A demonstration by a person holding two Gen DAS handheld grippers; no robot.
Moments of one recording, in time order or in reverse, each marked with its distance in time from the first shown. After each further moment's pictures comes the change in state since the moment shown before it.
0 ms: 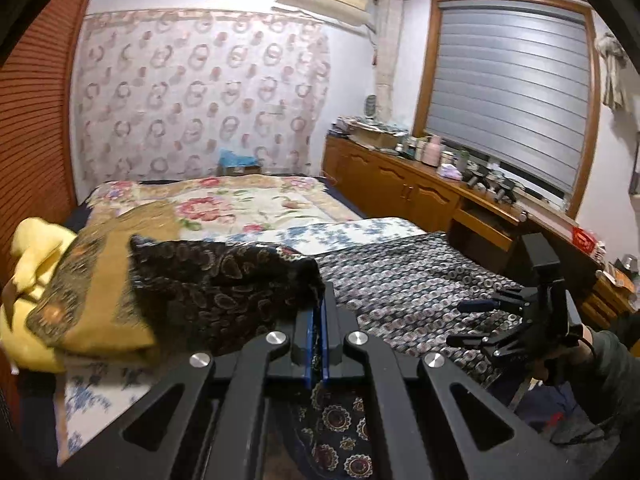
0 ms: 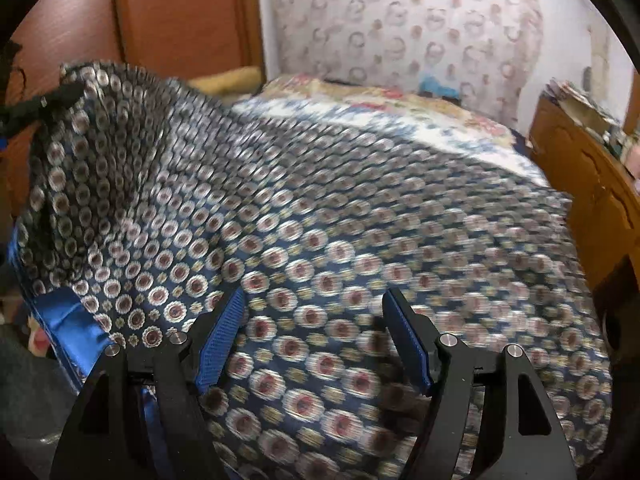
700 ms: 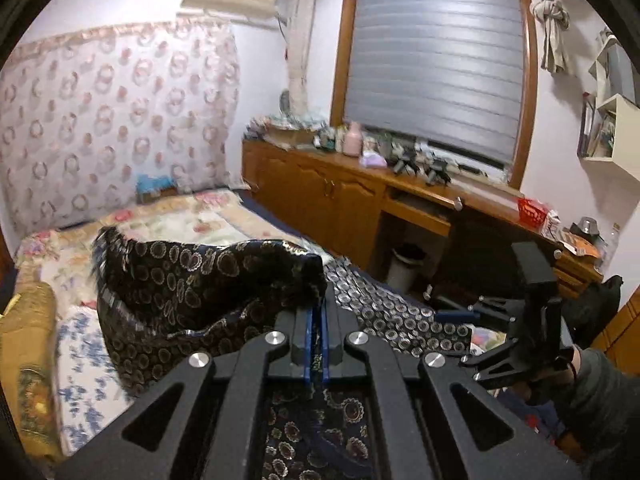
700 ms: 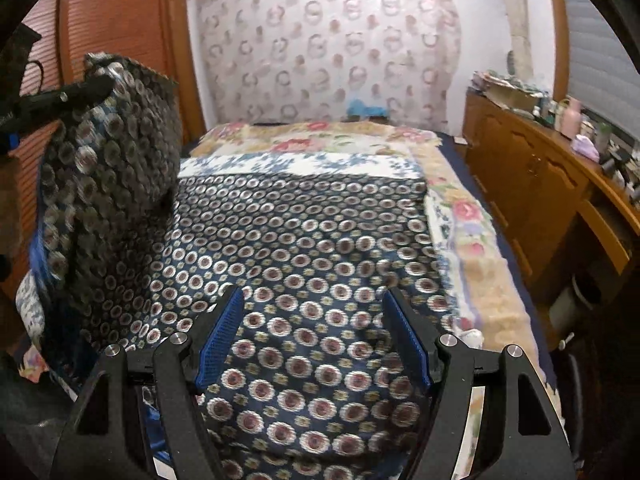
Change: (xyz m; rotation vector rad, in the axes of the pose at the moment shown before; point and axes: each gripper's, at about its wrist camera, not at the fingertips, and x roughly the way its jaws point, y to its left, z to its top) left arm 0.079 -0.123 0.076 0.163 0.054 -0.231; right arm -0.078 -0.087 -0.034 0.184 -0.141 -0.138
